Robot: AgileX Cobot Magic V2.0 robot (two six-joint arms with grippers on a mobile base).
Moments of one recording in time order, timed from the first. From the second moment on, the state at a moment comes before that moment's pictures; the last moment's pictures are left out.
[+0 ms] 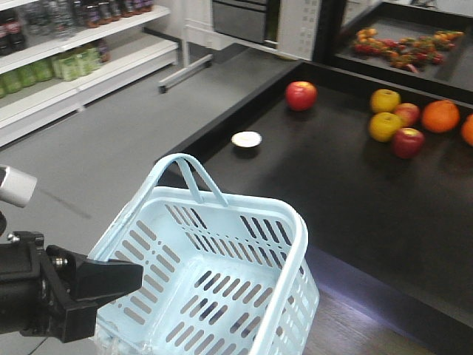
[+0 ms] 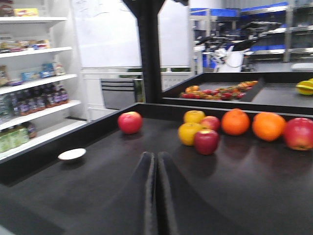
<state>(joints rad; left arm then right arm) -0.46 0.89 -0.70 -0.83 0.68 0.39 -0.09 -0.01 0.03 -0.12 0.02 0.20</state>
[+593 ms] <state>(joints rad) -0.46 0.89 -0.70 -0.83 0.68 0.39 -0.09 -0.01 0.03 -0.12 0.02 0.20</state>
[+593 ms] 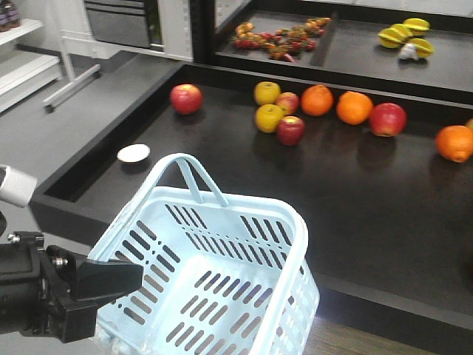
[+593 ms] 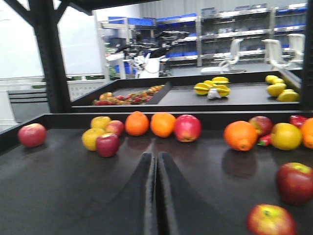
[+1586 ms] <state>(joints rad) -0.46 0.89 -0.70 -0.83 0.68 0.39 -0.09 -0.01 0.03 -0.12 0.02 0.20</state>
